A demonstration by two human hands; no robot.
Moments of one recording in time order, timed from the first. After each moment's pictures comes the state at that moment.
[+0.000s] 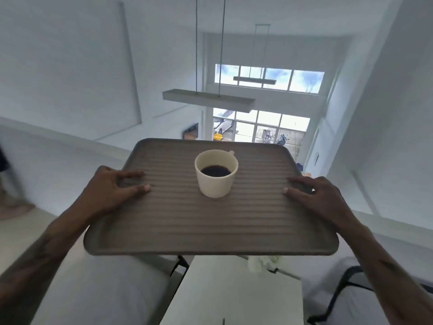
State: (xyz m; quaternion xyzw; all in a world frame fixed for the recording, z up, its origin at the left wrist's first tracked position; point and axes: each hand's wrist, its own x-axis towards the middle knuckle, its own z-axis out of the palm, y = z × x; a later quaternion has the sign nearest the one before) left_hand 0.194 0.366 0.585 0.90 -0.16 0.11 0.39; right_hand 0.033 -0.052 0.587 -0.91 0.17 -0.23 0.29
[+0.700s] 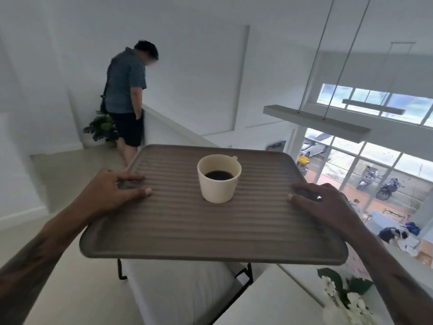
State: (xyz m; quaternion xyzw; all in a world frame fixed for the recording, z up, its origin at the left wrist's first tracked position) left_hand 0.060 0.599 0.605 0.92 0.05 0.16 0.35; right_hand 0.112 0.155 0.620 -0.94 -0.06 -0.13 0.32
